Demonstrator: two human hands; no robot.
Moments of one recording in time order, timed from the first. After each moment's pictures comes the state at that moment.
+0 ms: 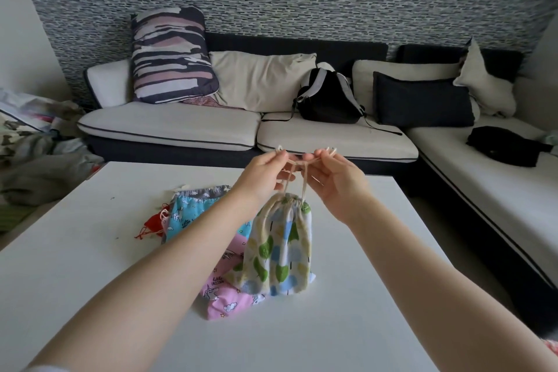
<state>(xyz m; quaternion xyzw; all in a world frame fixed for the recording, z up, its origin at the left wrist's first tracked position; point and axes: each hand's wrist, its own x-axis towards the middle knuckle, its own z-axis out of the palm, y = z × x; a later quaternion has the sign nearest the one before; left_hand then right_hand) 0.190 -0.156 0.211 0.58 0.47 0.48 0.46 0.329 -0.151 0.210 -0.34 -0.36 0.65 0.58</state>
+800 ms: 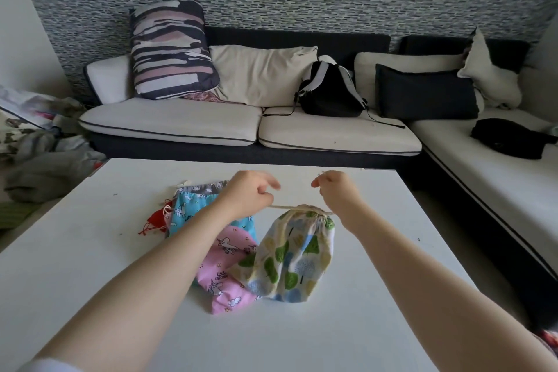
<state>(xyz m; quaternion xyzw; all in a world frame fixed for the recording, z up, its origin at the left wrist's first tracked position) 0.151 -0.138 0.171 0.76 0.57 0.26 0.18 0.333 -0.136 0.176 -0.68 -0.56 0.32 0.34</state>
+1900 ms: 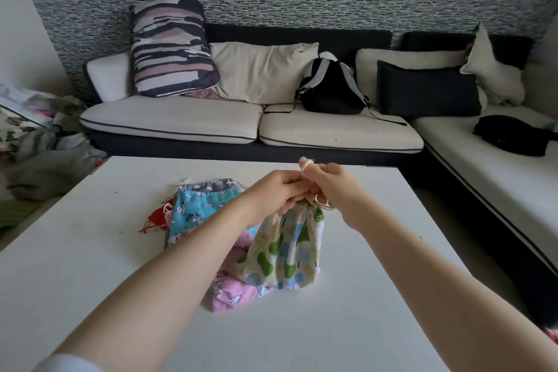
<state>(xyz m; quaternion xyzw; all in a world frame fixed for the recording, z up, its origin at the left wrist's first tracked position) 0.190 -0.151 0.180 0.67 0.41 0.33 0.52 0.327 -0.165 0.204 -0.58 -0.59 0.43 0.37</state>
